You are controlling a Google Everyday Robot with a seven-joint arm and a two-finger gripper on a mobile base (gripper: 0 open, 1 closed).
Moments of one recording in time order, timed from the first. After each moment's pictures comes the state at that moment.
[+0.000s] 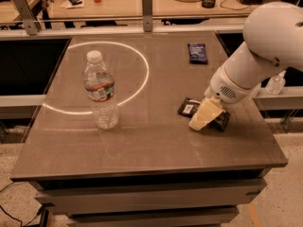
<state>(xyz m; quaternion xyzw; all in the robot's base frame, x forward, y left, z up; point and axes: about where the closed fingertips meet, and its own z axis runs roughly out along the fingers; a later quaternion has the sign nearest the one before) 0.512 -0.155 0.816 -0.49 0.85 0.07 0.17</state>
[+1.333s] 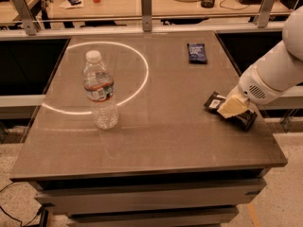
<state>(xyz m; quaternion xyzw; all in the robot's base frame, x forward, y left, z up) 0.511 -0.216 0.841 -0.42 0.88 0.03 0.21</state>
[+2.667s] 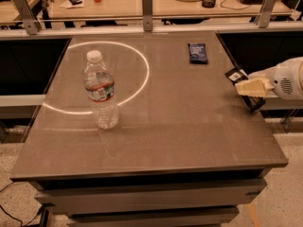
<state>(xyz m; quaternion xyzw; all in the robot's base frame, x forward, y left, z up) 0.553 -0.274 0.877 -0.27 0.87 0.08 0.41</state>
